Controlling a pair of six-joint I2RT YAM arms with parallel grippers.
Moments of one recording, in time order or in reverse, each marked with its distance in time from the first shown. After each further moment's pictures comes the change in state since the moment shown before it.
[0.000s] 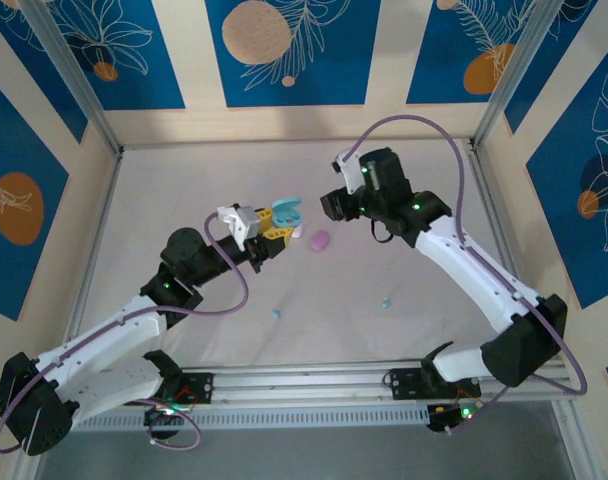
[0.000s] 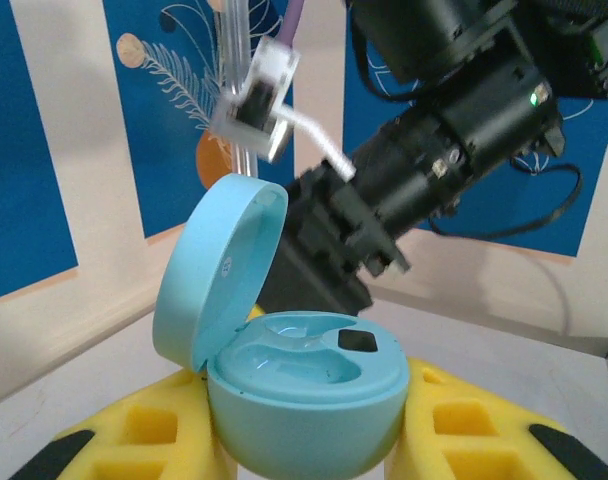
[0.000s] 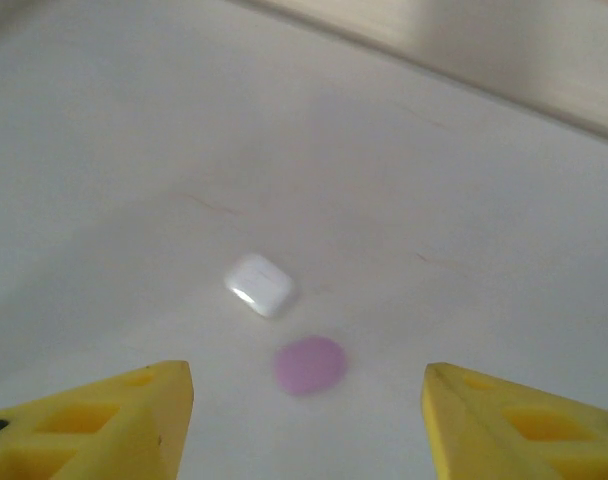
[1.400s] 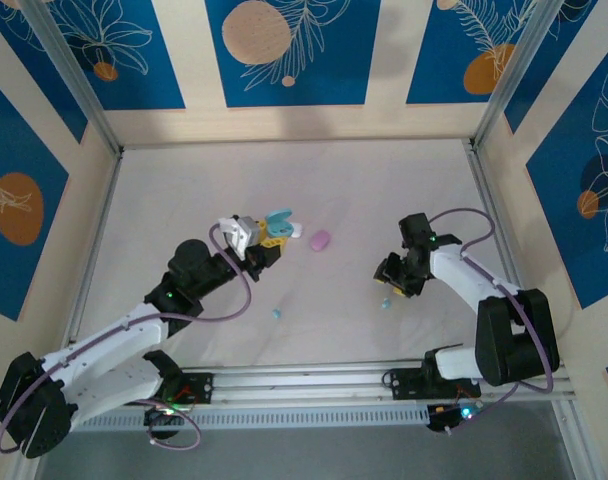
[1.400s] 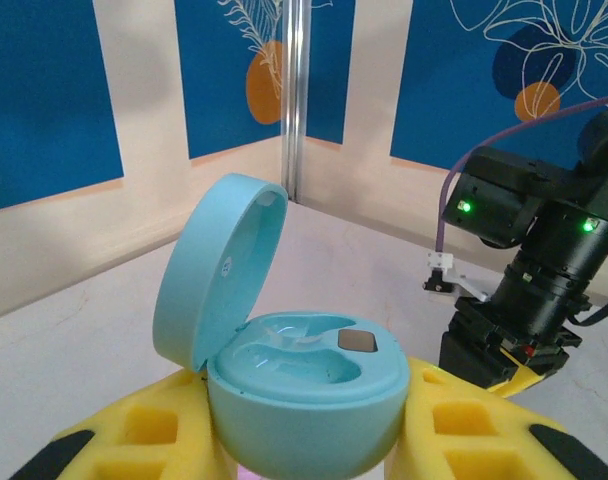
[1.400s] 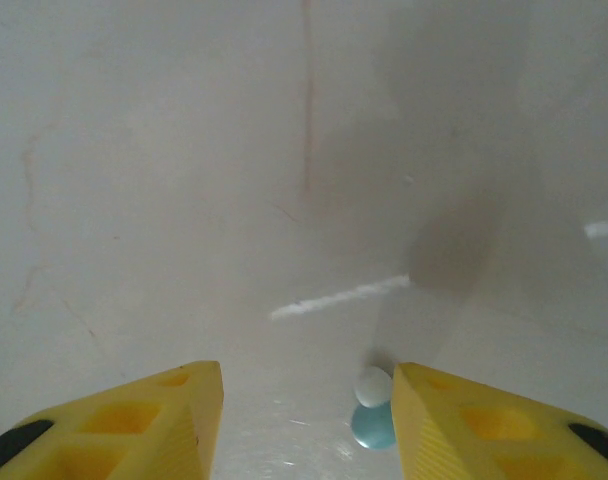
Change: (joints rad) left arm 0.000 -0.015 -0.127 0.004 -0.112 -0.026; right arm -0.365 -0.038 -0.597 -0.131 -0.257 0.686
